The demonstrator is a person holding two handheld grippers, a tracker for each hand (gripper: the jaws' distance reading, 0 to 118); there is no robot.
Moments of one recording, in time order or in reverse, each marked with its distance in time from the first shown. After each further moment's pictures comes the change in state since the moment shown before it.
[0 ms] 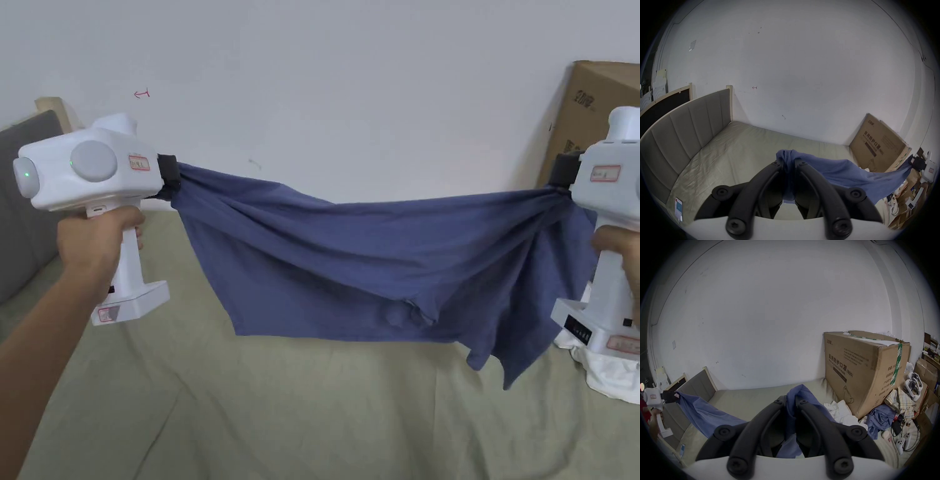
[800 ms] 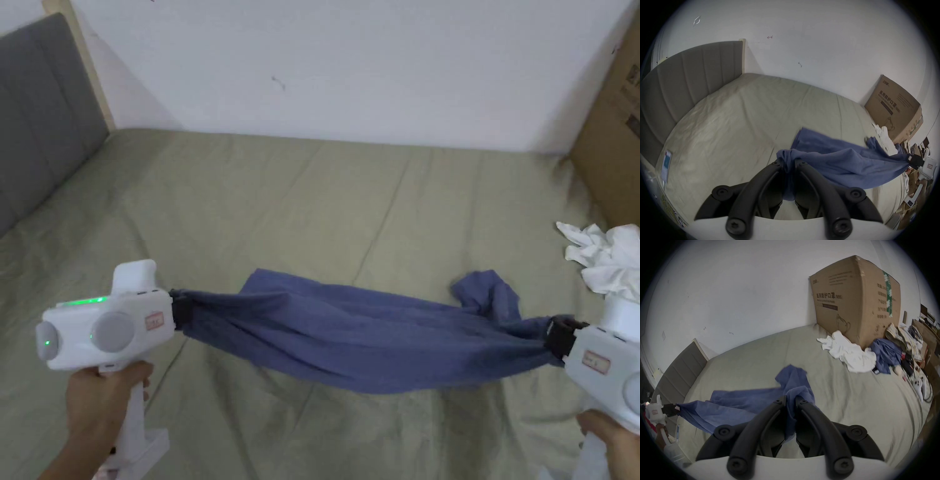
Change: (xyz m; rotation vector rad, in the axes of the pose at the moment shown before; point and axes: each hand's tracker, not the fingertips) left arm -0.072 -0.266 0.022 -0.286 0.081 0.016; right arm 0.023 -0.261 0.039 -0.307 -0.058 -0.107
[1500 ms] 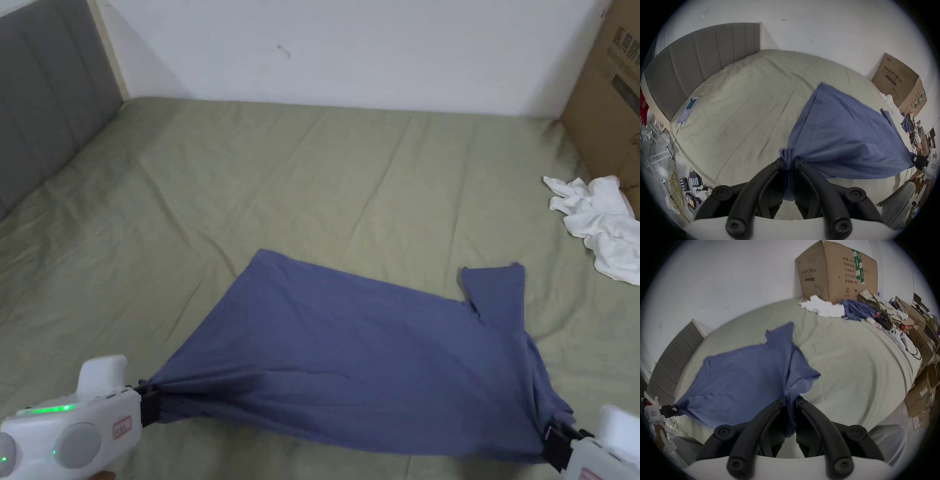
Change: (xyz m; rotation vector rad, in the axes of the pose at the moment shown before) left arm -0.051 -0.188 0.094 -0.174 0.123 -0.013; right arm 0.064 -0.174 0.115 -0.213 -0.085 -0.007
